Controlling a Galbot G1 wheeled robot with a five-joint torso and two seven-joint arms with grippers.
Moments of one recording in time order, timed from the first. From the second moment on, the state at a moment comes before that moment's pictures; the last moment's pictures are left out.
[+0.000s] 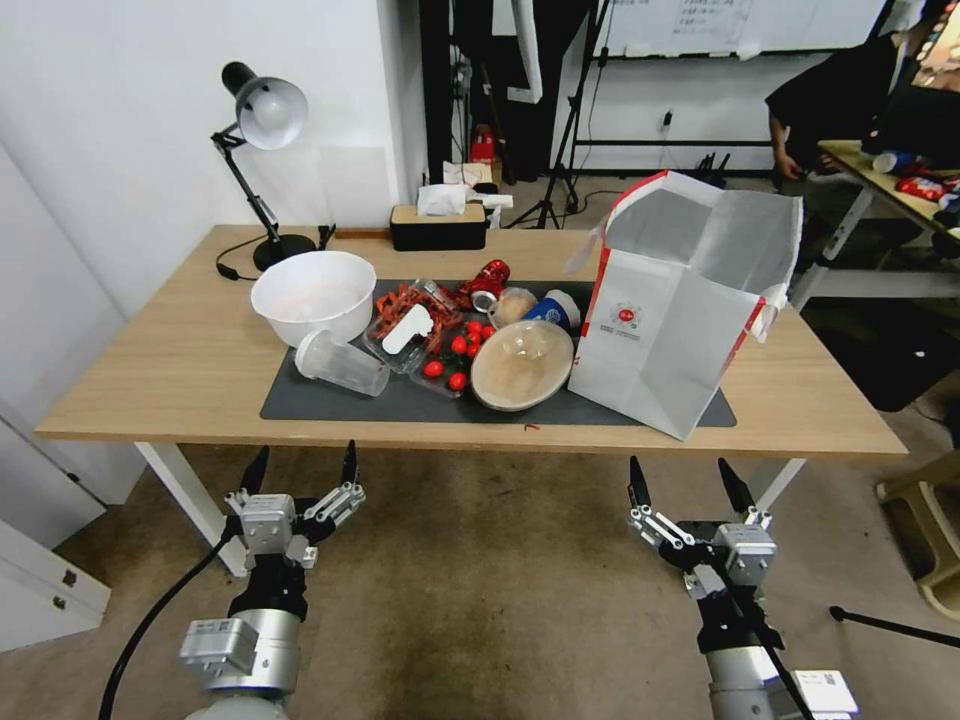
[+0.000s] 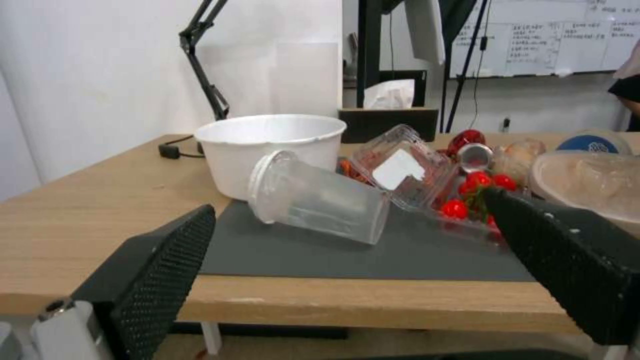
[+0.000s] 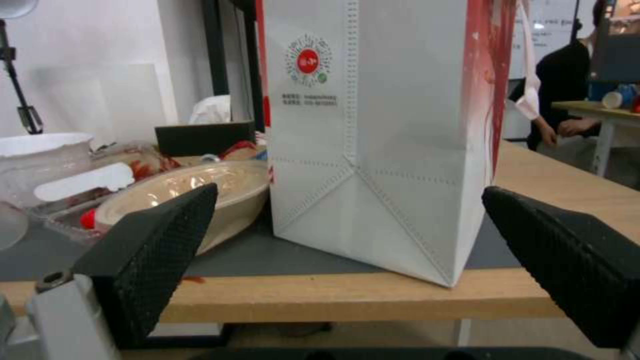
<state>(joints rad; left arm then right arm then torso) 1.82 -1.25 -0.40 -2.29 -0.18 -0.14 -0.32 -1.89 1.18 0.37 2.27 0.15 0.30 0.36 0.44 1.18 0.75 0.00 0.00</state>
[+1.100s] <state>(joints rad) 1.83 -1.25 -0.40 -2.29 -0.17 -0.14 -0.33 -1.91 1.20 0.35 2.27 0.14 0.29 0.38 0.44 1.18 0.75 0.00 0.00</state>
